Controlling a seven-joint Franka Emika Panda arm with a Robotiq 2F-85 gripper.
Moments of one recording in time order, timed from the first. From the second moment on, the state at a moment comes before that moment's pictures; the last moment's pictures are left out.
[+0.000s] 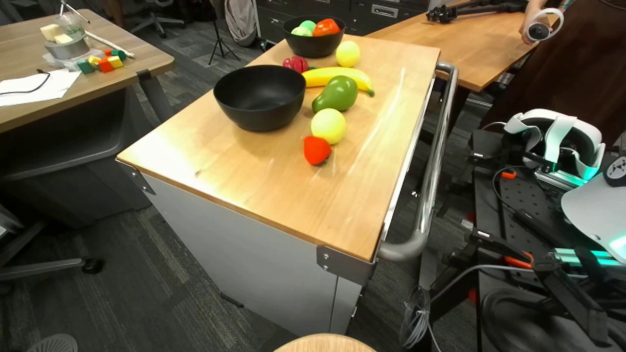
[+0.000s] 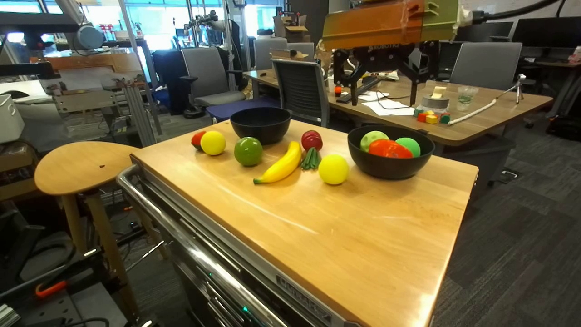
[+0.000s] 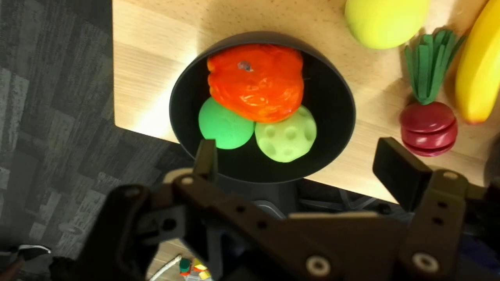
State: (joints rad) arm -0.24 0.18 -0.18 -1.96 0.22 2.46 -0.85
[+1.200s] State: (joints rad) arm -0.25 0.48 -0.16 -1.80 0.02 2.54 -0.55
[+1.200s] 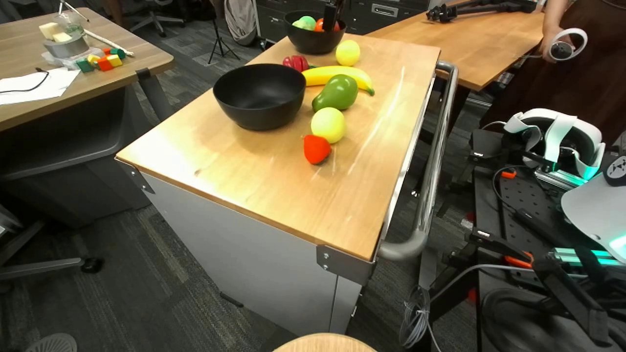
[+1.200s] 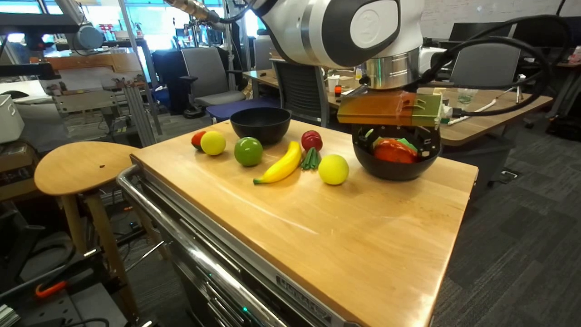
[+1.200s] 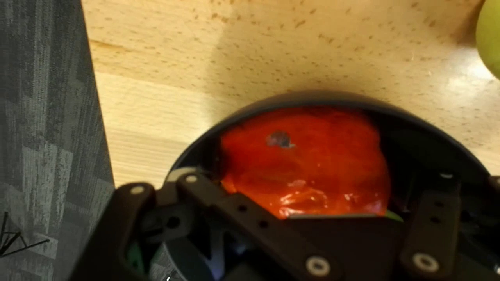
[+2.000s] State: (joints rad) arm -0.30 0.20 -0.07 -2.03 0.01 2.65 -0.73
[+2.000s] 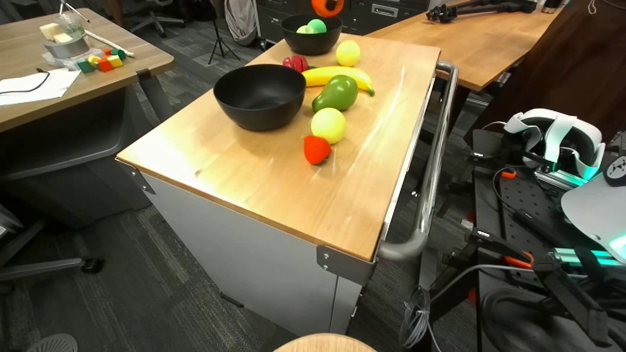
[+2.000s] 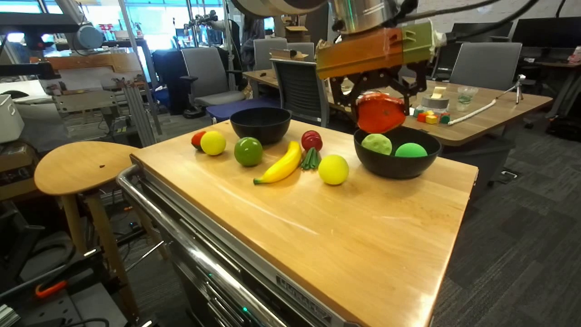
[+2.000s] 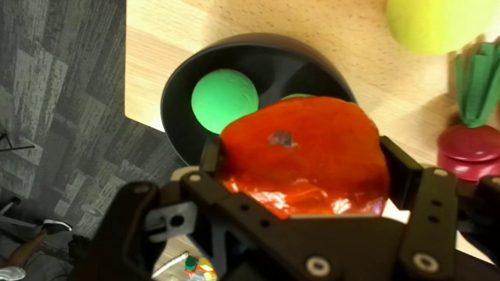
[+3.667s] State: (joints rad) arm -0.26 0.02 -0.22 -2.35 0.19 2.55 -1.16
